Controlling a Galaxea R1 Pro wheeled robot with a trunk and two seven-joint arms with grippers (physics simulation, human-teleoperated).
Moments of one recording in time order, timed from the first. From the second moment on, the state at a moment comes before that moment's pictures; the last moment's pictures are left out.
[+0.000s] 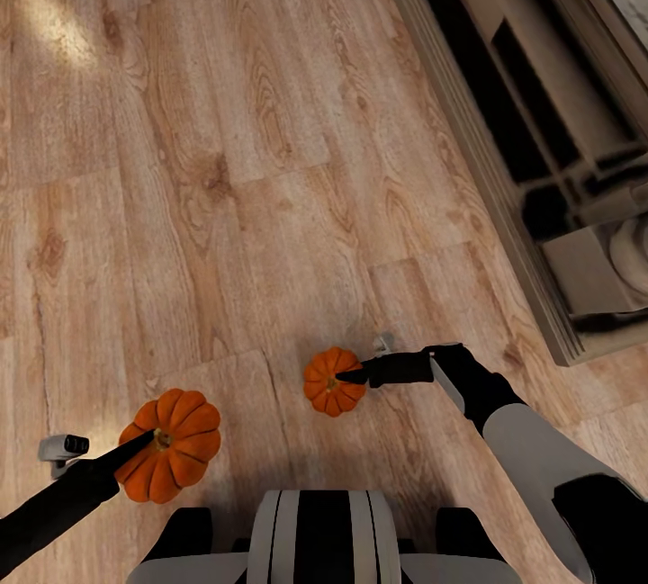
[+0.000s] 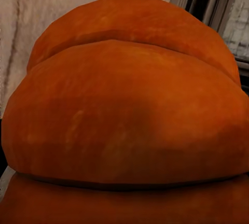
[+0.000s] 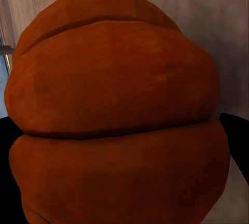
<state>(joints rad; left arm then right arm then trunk) -0.04 0.14 0.56 -1.56 0.57 0.98 -1.20 -0.95 -0.08 0.31 -0.56 -0.18 0.47 1.00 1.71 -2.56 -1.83</state>
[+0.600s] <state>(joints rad) -0.04 0.10 0.56 -1.56 0.58 0.98 -1.21 -0.94 -0.08 0.32 -0.57 -0.17 0.47 1.00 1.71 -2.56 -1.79</state>
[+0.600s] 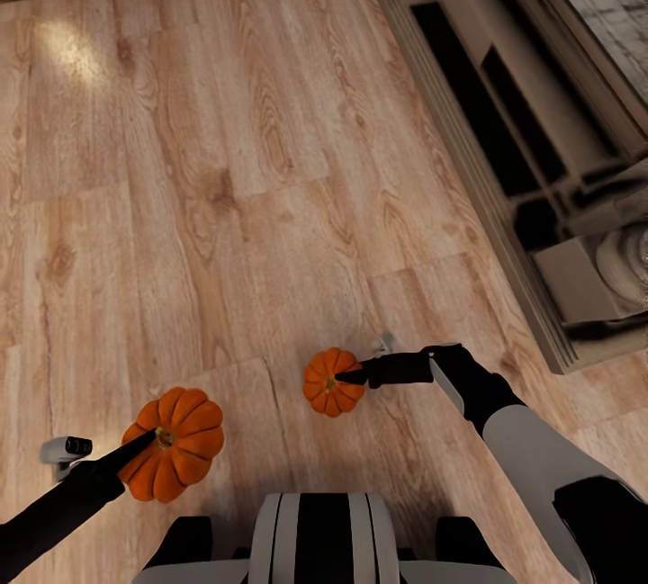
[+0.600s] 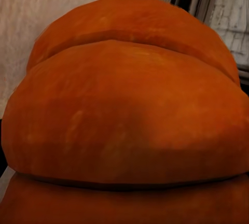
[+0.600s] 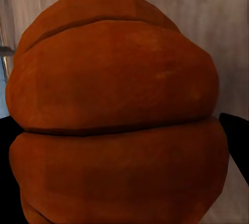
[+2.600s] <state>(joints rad) -0.02 0.01 0.50 -1.57 0.56 0.88 -1.06 -0.32 -0.19 -0.17 -1.62 -0.16 0.73 0.85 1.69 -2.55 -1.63</state>
